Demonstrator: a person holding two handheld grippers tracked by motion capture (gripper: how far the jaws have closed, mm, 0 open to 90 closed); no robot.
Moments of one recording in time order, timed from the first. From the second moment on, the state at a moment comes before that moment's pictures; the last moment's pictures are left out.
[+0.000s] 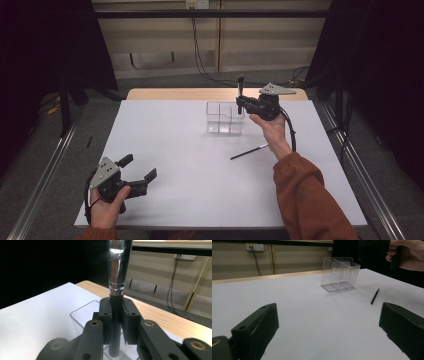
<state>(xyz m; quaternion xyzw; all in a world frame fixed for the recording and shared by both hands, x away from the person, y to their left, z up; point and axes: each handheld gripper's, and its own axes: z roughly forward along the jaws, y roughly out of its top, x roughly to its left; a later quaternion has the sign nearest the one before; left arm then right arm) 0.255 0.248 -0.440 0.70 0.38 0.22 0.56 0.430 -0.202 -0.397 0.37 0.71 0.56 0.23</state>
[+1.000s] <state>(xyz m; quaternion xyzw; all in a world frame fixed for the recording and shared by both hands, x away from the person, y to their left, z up) 0.256 0.248 -0.440 0.71 0.37 0.22 0.56 0.443 -0.200 -0.432 0.39 0.72 0.53 0.22</state>
